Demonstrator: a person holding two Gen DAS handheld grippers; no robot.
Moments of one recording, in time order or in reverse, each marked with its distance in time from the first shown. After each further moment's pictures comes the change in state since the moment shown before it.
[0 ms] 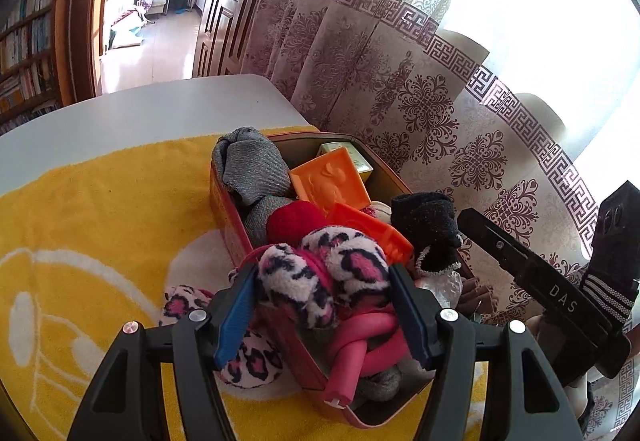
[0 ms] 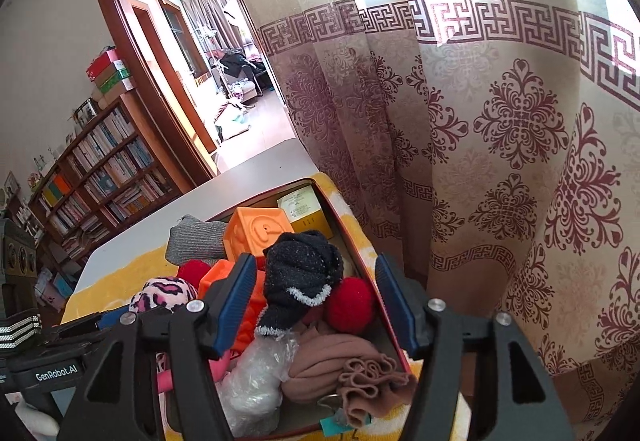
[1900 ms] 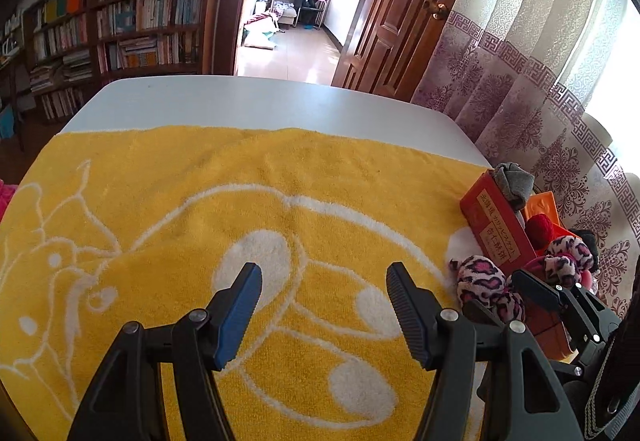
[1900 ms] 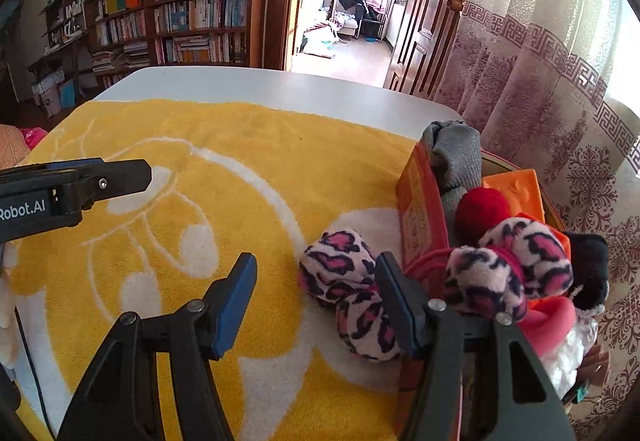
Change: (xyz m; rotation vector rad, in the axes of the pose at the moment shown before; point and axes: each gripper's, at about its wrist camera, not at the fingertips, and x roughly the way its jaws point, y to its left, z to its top) left arm -0.099 0.167 -0.065 -0.235 -0.139 0.371; right arm 0.073 0.215 -0.111 -0.651 0.204 -0.026
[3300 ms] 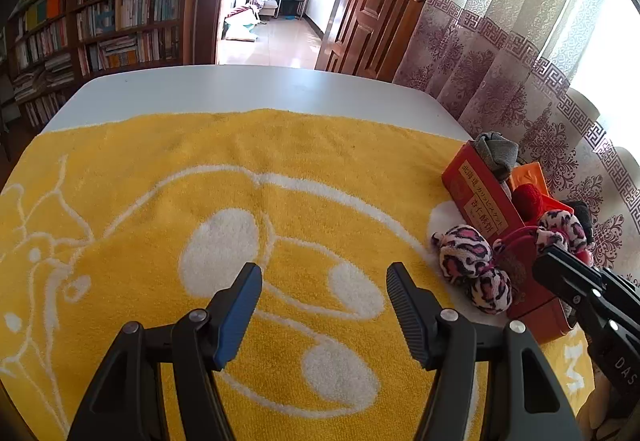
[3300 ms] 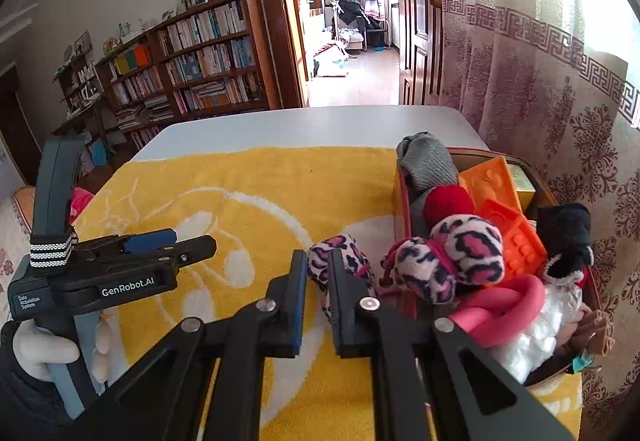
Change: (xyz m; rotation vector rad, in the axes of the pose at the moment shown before) left arm 0.005 -0.015 -0.012 0.045 0.039 -0.040; right arm -0.049 -0.036 0.007 0.169 -0.085 0.190
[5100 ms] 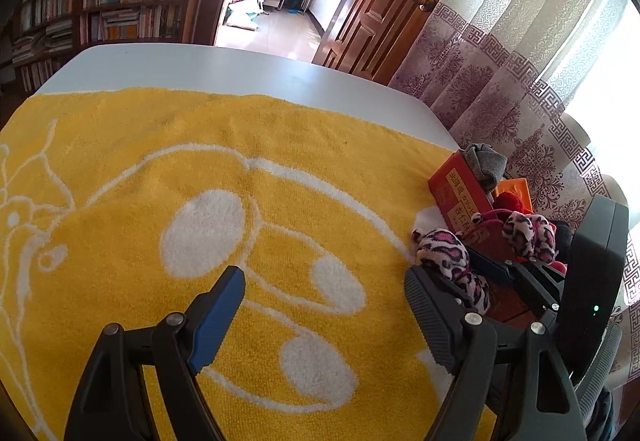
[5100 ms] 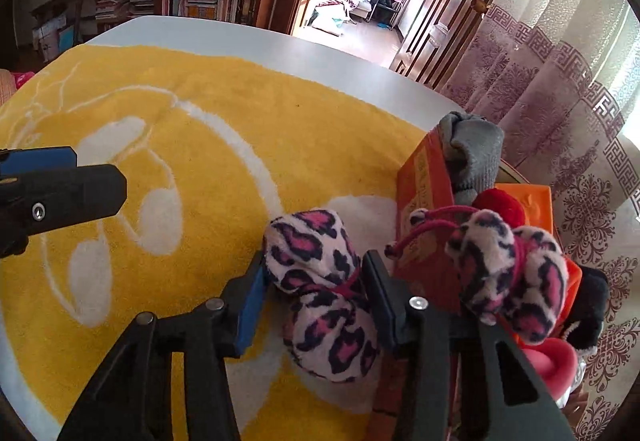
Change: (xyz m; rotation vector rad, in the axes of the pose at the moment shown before) left arm 0.003 0.006 -0.006 -0.099 0.011 -0.083; right arm 0.080 0.026 -0.013 -0.276 0.179 -0.242
